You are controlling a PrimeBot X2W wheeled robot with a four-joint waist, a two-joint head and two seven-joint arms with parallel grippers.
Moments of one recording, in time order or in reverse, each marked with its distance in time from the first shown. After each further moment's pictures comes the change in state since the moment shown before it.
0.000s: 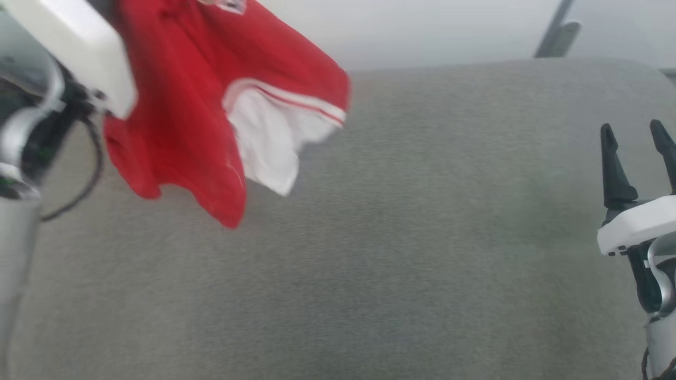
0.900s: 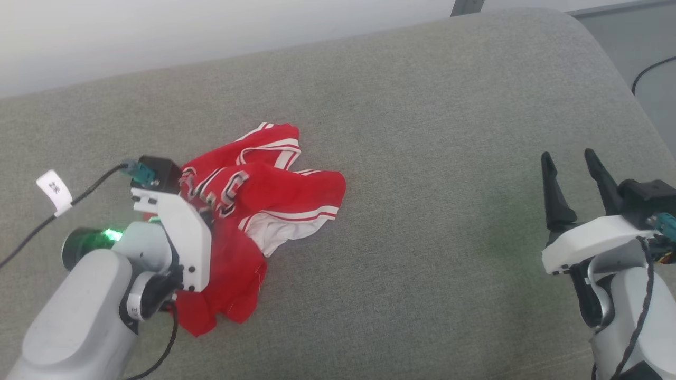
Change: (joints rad) left arm 0.404 -0.077 -0.160 0.248 -0.070 0.088 0.111; right arm -0.008 0.096 0.061 0.157 0.002 0.000 -0.101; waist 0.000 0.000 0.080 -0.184
